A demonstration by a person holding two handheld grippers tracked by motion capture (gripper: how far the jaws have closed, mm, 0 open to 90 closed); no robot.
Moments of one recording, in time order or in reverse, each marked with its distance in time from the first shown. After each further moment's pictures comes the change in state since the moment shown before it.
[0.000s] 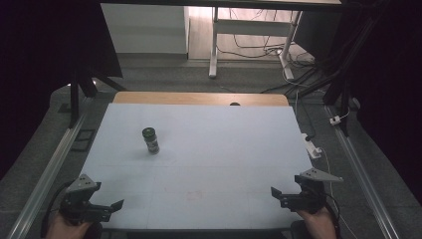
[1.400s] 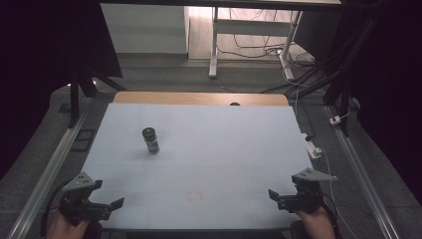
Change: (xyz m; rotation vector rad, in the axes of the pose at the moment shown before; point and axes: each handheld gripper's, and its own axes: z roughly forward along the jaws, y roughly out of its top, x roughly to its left) left arm 0.002 0.004 -0.003 -0.048 -0.041 -0.005; right arm 0.006 0.001 0.004 0.041 0.005 -0.062
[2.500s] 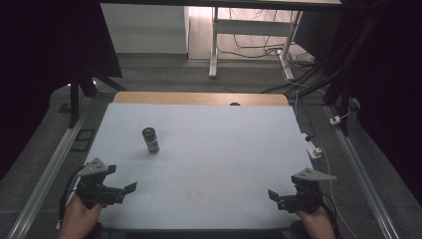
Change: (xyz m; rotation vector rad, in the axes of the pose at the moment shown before) left arm 0.005 0.031 0.031 -0.088 -0.031 0.037; right arm 0.000 0.000 0.001 0.008 0.005 -0.003
